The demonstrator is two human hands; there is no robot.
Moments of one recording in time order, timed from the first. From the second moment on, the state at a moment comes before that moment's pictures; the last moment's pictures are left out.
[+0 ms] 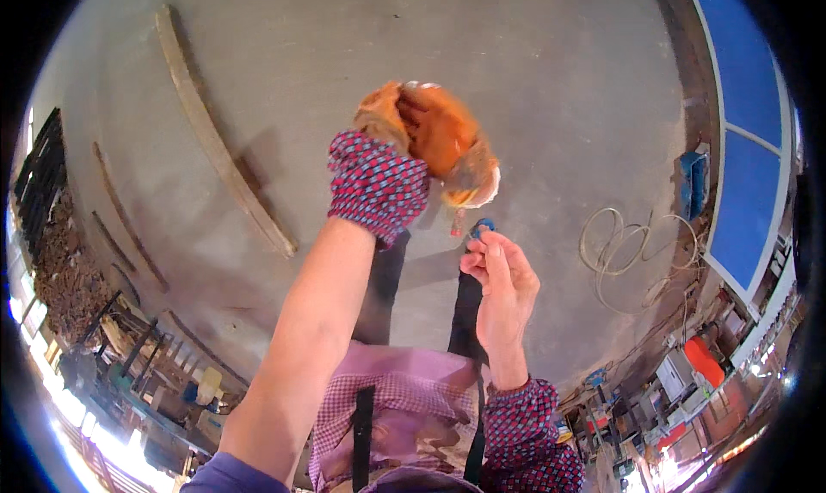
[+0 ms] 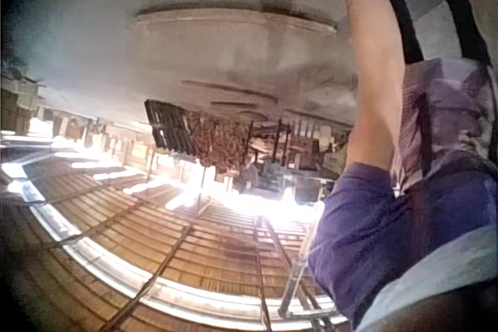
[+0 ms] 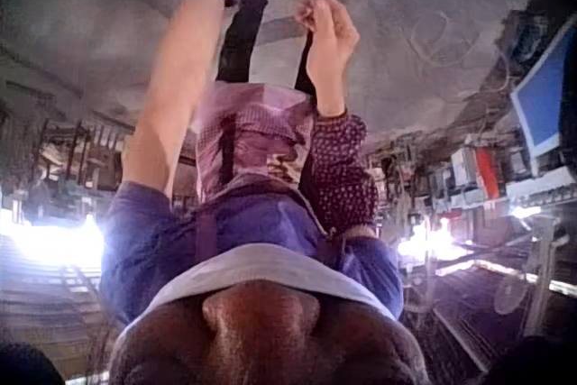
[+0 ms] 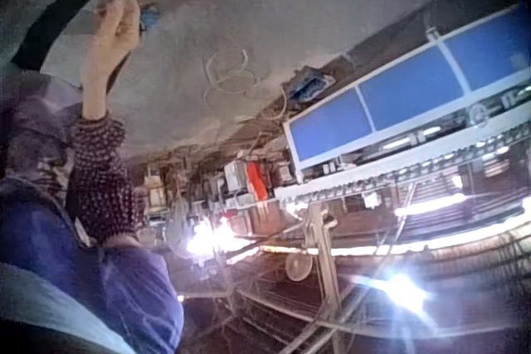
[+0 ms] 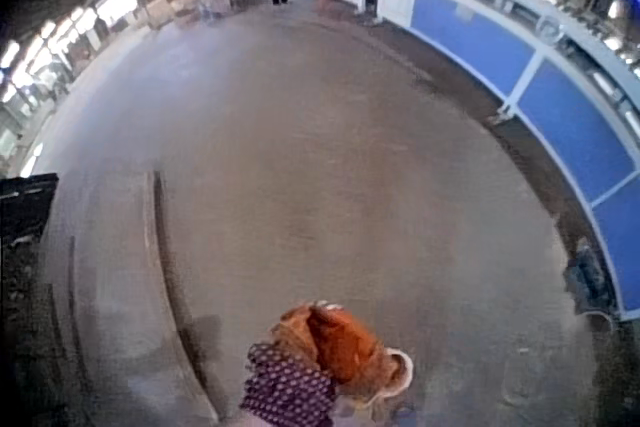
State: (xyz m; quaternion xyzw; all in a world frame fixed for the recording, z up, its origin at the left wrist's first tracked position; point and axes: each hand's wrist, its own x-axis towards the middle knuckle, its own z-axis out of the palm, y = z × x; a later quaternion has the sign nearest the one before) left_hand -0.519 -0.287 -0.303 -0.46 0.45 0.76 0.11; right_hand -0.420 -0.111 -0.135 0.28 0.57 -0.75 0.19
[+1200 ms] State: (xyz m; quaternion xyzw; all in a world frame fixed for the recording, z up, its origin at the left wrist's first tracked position) left_hand -0.484 -0.297 -0.275 -0.29 0.87 0.30 0.26; right_hand -0.435 -0.177 -0.012 -0.27 0.75 -0.56 0.21
